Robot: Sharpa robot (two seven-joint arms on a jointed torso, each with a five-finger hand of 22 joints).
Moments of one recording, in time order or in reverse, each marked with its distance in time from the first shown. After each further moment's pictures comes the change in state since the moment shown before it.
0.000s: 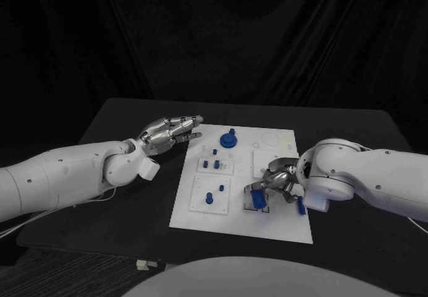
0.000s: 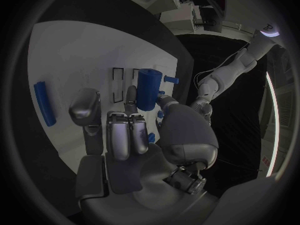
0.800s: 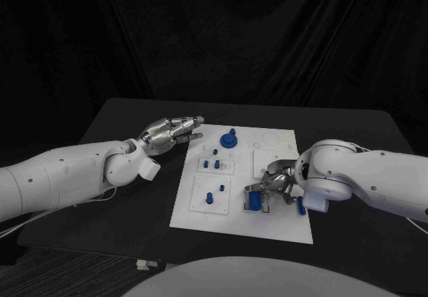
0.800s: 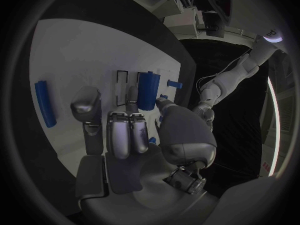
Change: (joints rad) left arm 0.000 0.002 0.000 -0.001 0.000 0.008 -0.008; left_hand 0.000 0.000 0.000 0.000 0.000 0.000 0.000 0.000 0.000 0.000 0.000 0.004 0.000 0.000 0.000 0.004 0.001 0.000 0.000 0.000 0.000 0.001; right arm -0.009 0.017 0.000 -0.021 -0.029 0.040 -0.002; right_hand -0.066 0.026 -0.043 0.063 -0.181 0.002 0.002 -0.026 -0.047 -0.003 0.003 0.000 0.001 0.000 0.007 -0.009 0.000 0.016 -0.005 0.005 -0.047 0.000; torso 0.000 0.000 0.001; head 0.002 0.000
